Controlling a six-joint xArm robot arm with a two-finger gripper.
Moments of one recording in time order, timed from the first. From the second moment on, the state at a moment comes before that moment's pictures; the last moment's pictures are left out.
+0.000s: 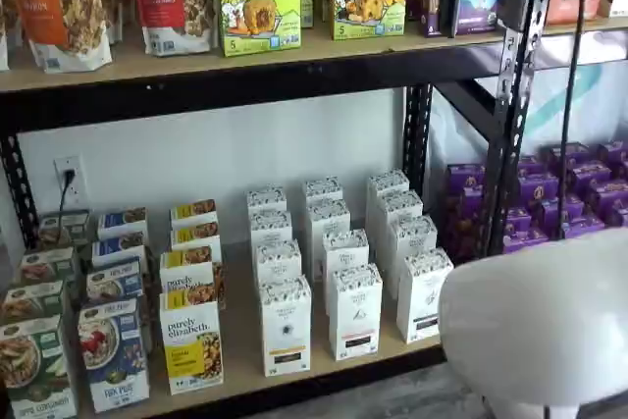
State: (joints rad) arm 0.01 -0.84 -1.15 0.04 2.00 0.03
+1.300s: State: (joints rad) arm 0.05 -0.84 -1.05 0.08 1.90 0.08
